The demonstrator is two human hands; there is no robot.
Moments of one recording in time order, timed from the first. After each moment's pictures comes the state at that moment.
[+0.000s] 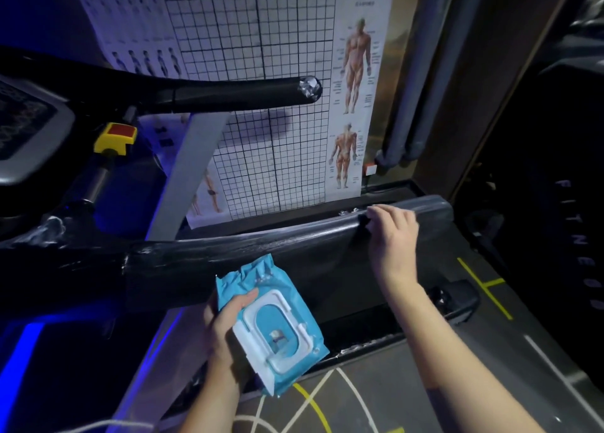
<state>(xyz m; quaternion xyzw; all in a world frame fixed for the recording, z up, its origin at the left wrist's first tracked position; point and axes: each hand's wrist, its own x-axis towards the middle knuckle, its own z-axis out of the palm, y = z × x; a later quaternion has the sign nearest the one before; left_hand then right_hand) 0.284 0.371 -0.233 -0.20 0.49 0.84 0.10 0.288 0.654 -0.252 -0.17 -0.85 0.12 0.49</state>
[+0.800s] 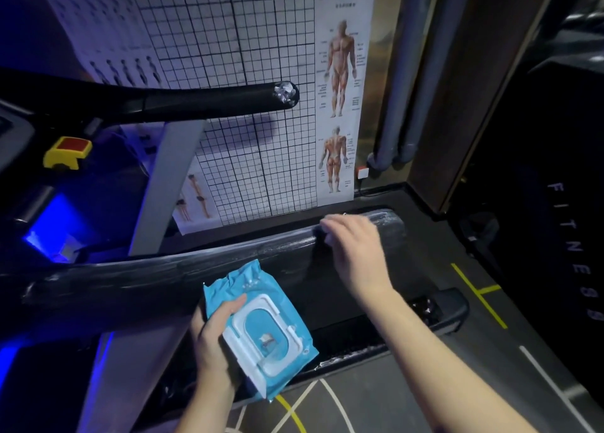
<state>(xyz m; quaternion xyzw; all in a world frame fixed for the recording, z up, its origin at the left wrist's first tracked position) 0.309 0.479 -0.241 -0.15 0.52 0.84 0.08 0.304 0.728 -0.244 -0.01 -0.88 0.14 0.45</state>
